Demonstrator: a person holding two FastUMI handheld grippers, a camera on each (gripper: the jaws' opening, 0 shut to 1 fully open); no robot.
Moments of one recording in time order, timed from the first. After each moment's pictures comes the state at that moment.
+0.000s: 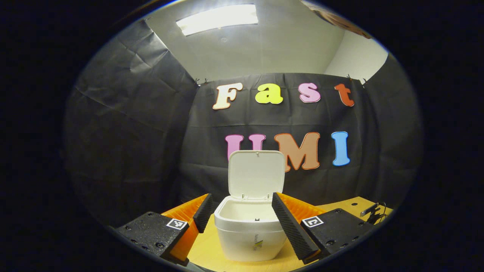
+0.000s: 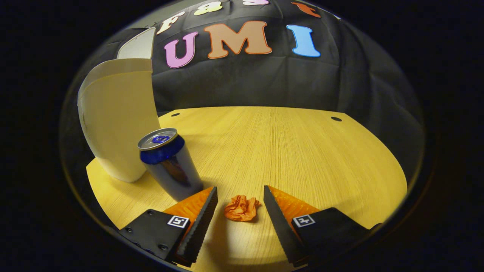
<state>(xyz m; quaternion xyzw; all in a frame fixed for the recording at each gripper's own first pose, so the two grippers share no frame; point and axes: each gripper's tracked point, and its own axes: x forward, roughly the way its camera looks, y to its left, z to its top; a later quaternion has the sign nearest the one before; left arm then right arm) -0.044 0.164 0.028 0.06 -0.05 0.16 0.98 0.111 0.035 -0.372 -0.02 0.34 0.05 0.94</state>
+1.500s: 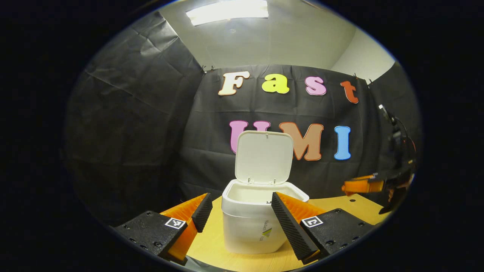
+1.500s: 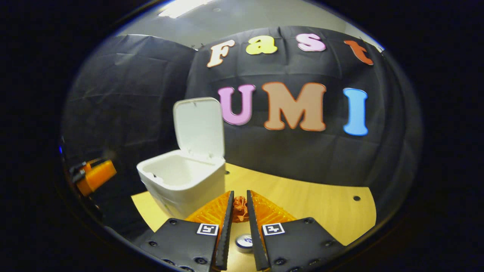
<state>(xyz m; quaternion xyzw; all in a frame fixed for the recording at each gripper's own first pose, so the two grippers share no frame) -0.052 0.184 -0.021 0.01 -0.01 0.15 0.99 0.133 0.201 -0.051 -0.07 0.15 0.26 0.95</state>
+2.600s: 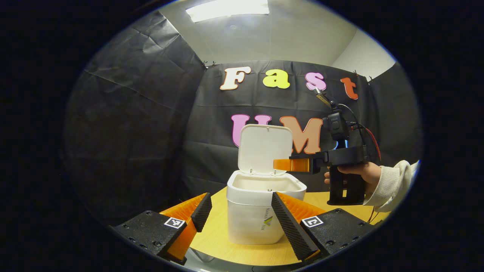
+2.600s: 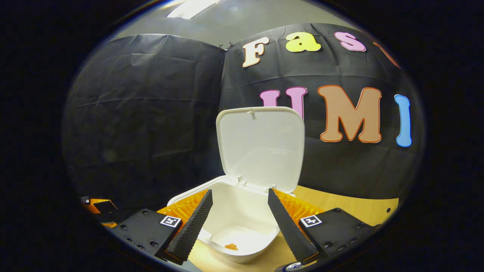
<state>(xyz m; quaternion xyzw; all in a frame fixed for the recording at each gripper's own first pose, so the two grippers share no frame) -0.080 0.164 -0.027 0.01 0.01 0.14 0.99 0.170 0.323 -0.045 -0.06 0.15 0.33 0.93</state>
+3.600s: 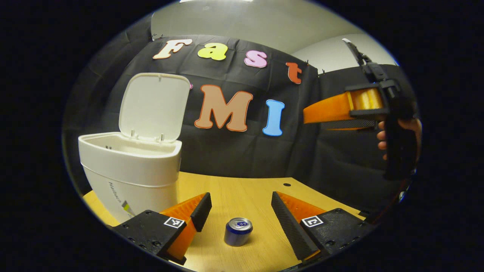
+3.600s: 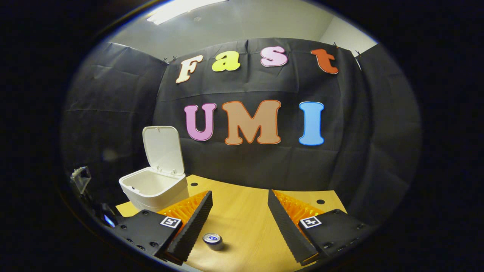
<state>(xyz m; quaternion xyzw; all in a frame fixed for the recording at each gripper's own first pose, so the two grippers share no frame) 0.053 -0.036 -0.152 -0.04 0.08 -0.10 0.99 0.096 0.036 -0.013 -0.05 0.13 0.09 0.99</state>
